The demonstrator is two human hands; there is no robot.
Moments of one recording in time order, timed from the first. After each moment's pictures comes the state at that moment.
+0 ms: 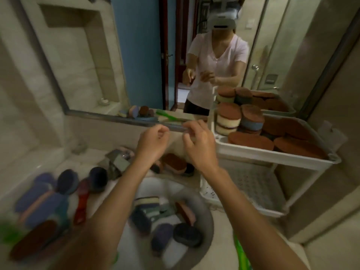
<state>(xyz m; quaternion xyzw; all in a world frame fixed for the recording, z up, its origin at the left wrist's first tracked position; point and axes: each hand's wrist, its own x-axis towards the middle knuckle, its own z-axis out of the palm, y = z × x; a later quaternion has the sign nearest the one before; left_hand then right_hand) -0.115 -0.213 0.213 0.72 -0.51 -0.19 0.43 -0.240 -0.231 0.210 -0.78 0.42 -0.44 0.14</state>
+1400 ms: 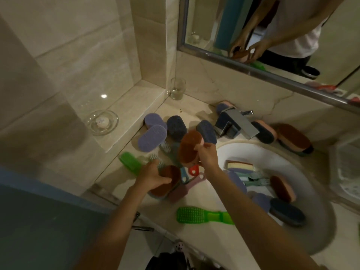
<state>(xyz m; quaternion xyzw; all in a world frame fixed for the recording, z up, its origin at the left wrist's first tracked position) 0.252 -0.016 -0.035 0.83 -0.39 -0.36 0.14 0.118 -0.131 0.017 -0.47 0.61 -0.18 0.61</state>
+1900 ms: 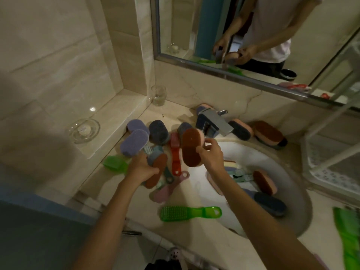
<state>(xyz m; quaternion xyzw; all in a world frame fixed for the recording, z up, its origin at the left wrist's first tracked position) 0.217 -0.036 0.012 0.85 -0.37 -0.32 0.21 0.044 -0.129 0.056 -0.59 0.58 -0.23 0.51</state>
